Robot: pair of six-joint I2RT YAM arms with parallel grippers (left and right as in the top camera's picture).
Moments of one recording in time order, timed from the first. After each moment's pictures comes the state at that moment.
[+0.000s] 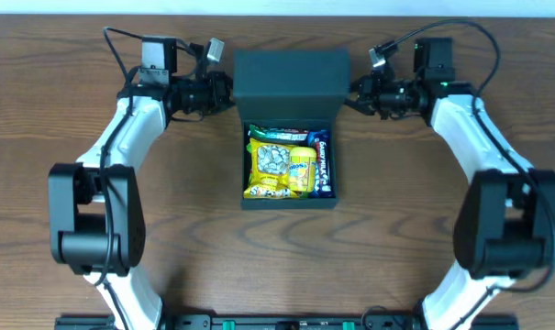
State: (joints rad) left arm -0.07 1.93 1.37 -0.34 1.06 -0.35; right arm 0.03 1.91 1.40 -0.47 -0.96 0.45
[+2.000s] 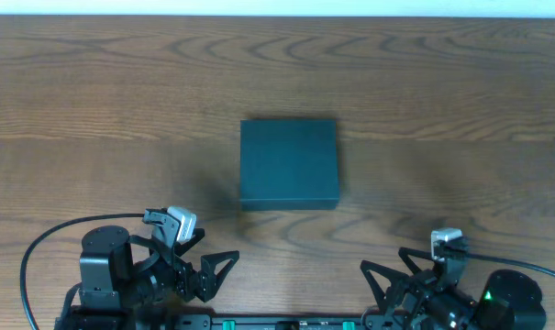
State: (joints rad) left arm -0.07 0.39 0.59 -0.95 0.77 -0.07; right arm 0.03 0.21 0.72 -1.15 -0.63 0.33
